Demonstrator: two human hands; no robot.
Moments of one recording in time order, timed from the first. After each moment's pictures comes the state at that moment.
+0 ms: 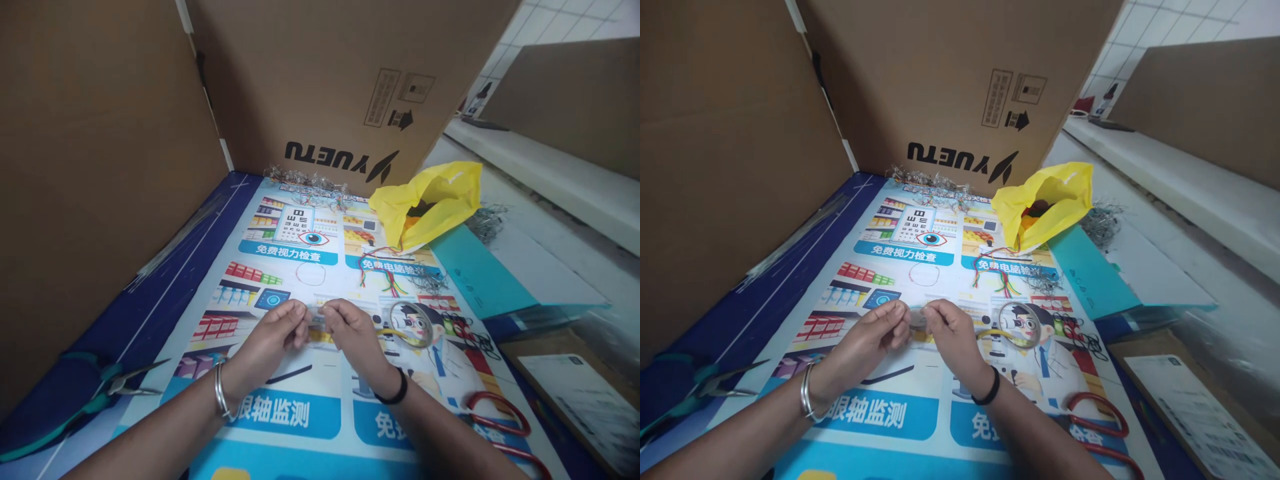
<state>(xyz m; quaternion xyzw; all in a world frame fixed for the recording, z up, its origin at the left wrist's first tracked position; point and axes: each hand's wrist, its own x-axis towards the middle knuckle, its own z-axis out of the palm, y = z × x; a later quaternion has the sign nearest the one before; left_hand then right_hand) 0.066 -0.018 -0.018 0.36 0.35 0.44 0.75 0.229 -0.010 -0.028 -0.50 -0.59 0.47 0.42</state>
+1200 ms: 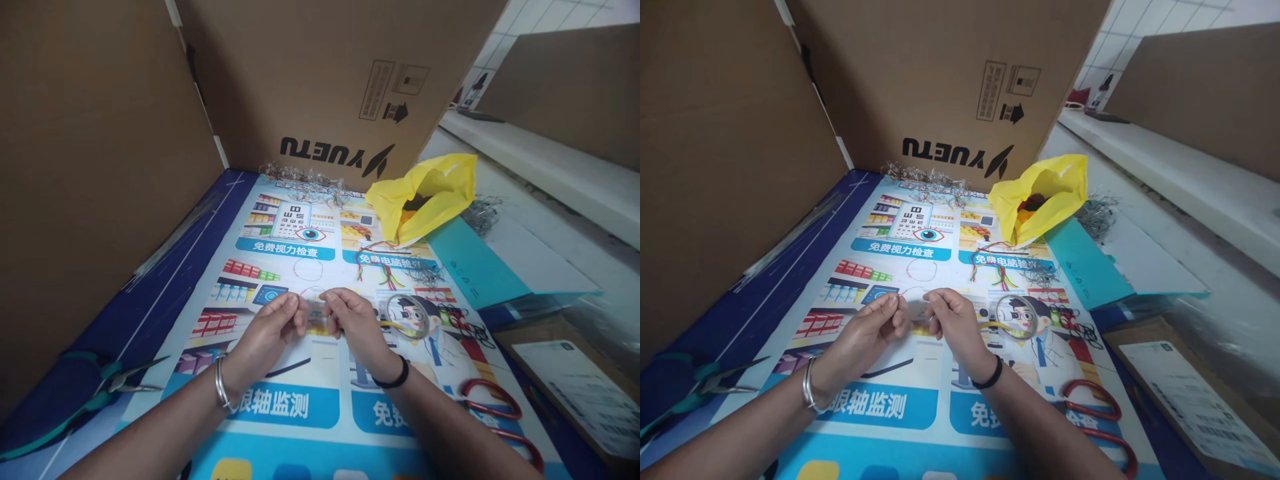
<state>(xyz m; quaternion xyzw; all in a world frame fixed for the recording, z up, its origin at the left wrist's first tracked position) 0.067 -0.020 -0.018 0.33 0.32 0.47 0.75 0.229 -0.005 -0.029 -0.48 -0.48 0.58 0.45</state>
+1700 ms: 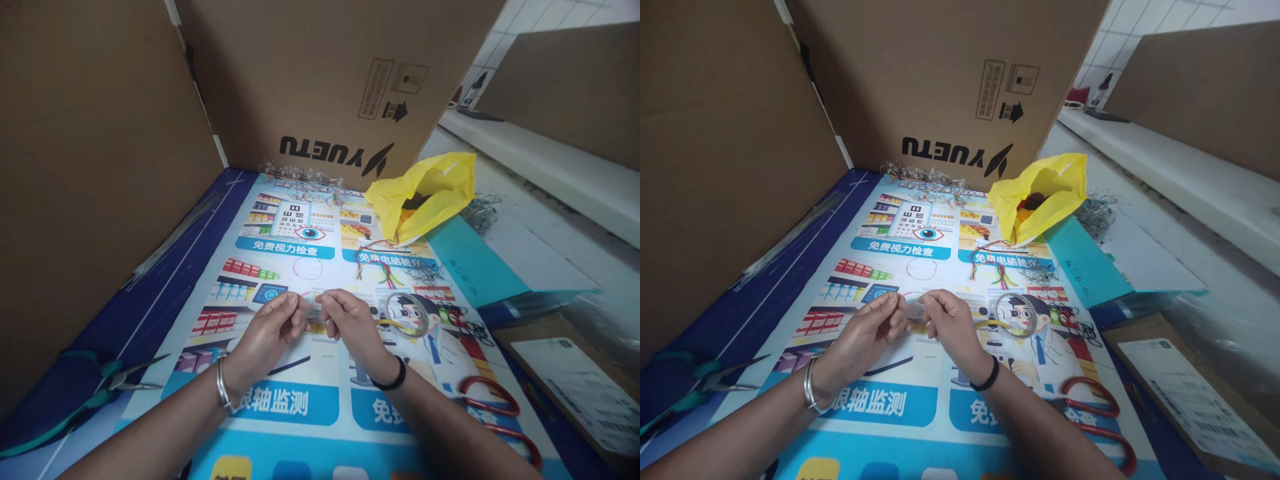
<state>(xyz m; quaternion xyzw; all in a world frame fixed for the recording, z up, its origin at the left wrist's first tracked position) 0.069 -0.021 -0.019 0.33 0.33 0.48 0.74 0.228 -0.010 -0.027 -0.48 -0.51 0.55 0.44</state>
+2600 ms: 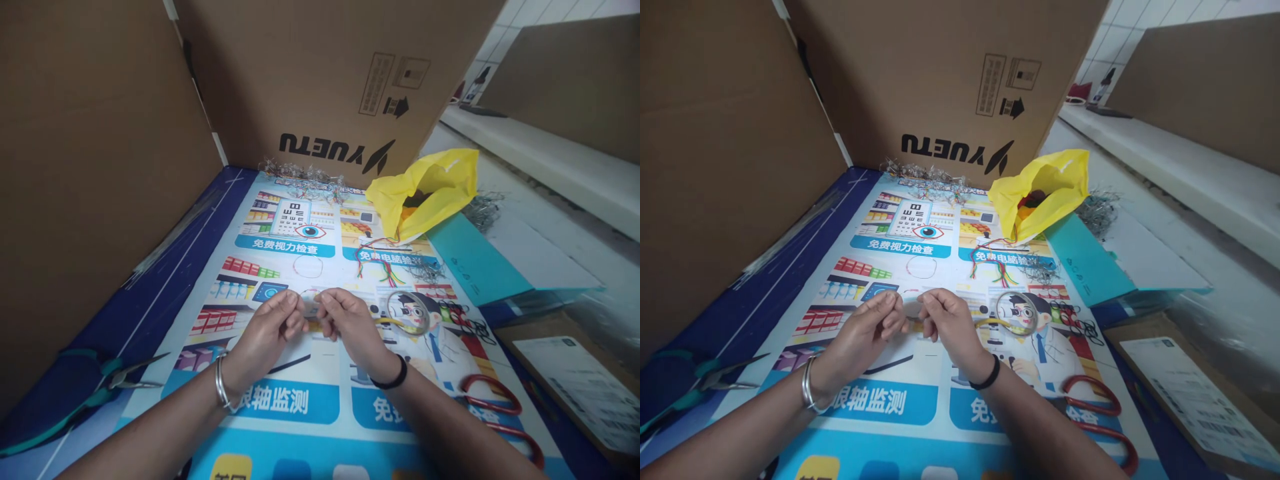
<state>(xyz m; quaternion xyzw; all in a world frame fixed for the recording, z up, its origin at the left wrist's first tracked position) 0.071 -0.023 -0.015 0.33 0.32 0.48 0.75 0.226 -0.011 -0.028 -0.45 -0.48 0.61 0.44</state>
